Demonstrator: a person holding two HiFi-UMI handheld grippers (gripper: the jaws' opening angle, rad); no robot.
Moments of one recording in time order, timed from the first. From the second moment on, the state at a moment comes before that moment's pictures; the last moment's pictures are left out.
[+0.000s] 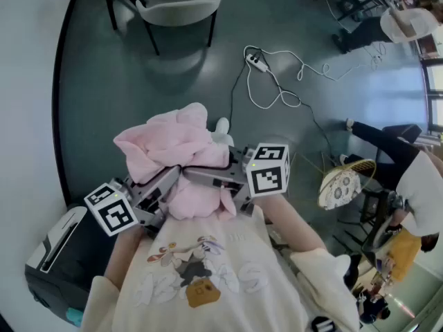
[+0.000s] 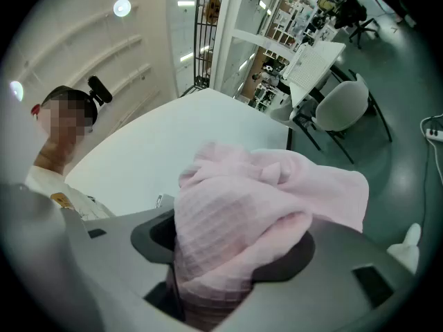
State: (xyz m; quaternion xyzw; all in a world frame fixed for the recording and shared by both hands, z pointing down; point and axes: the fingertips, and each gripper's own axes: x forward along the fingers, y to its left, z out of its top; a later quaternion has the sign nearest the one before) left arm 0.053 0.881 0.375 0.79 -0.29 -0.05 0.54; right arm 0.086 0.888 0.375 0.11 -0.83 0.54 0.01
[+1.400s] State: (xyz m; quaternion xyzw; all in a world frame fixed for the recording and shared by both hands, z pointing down) left arm 0.073 0.770 0.378 0.76 -0.34 -0.06 0.55; right arm 0.108 0.772 0.379 0.06 -0.82 0.58 0.01
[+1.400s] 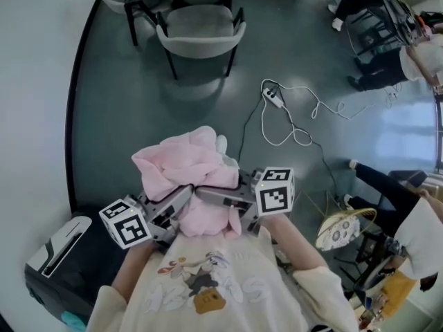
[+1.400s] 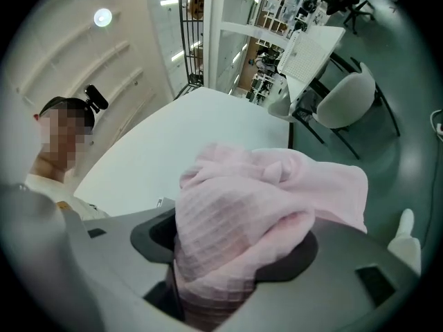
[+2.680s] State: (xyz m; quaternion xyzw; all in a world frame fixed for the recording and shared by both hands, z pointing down) left arm 0.170 0.563 0.374 0.76 -0.37 -0.01 0.53; right arm 0.205 0.566 0.380 0.05 -0.80 0.60 -0.04
